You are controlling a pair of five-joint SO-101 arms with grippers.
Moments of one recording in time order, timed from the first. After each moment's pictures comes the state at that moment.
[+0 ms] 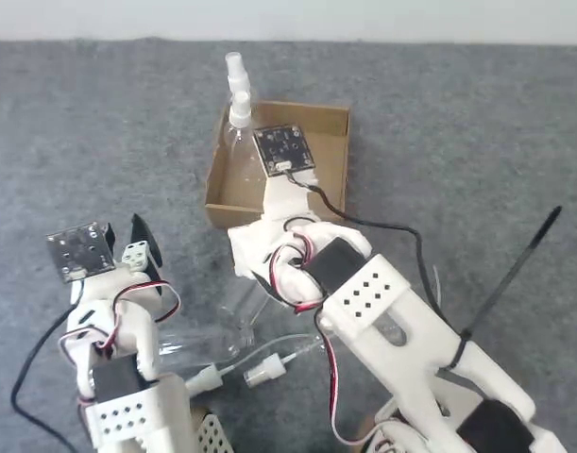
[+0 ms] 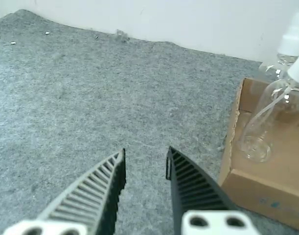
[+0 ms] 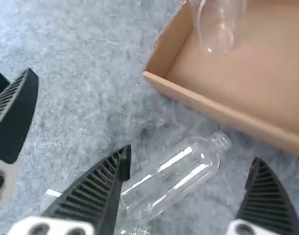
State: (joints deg) left arm -22.1 -92.9 88.9 42.7 7.9; right arm -47.1 -24.7 28.9 54.1 -28.1
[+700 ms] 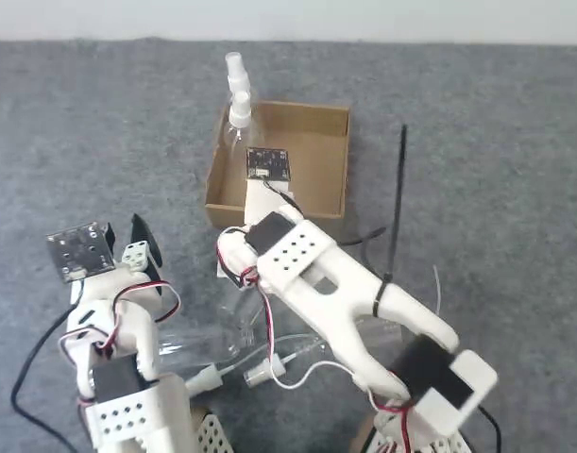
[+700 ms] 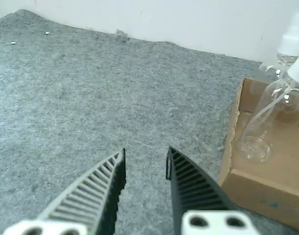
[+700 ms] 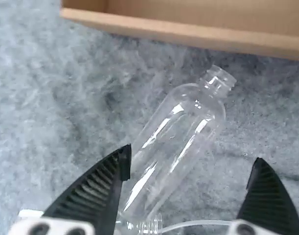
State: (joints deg) left arm -22.1 -92.9 88.9 42.7 7.9; right arm -49.8 3.8 14.6 62.9 -46.3
